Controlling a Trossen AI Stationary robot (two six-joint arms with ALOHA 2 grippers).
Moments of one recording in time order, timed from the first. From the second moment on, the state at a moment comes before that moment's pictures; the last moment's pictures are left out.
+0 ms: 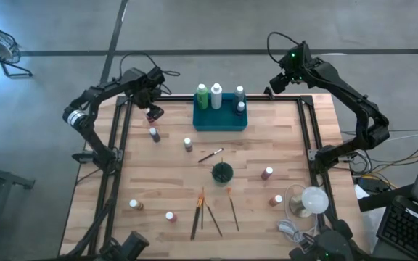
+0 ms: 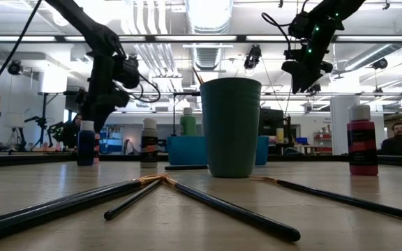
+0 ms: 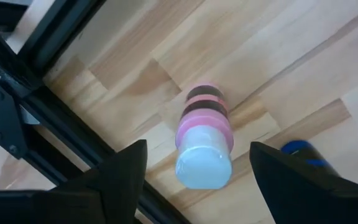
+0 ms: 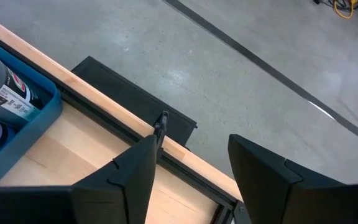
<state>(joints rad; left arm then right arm) 0.95 1.63 1.26 -1.15 -0.14 0.08 -1.02 1.41 1.30 -0.75 0.17 -0.13</state>
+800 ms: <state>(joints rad) 0.95 1.63 1.24 -1.13 -0.14 0.08 -1.02 1.41 1.30 -0.75 0.17 -0.14</state>
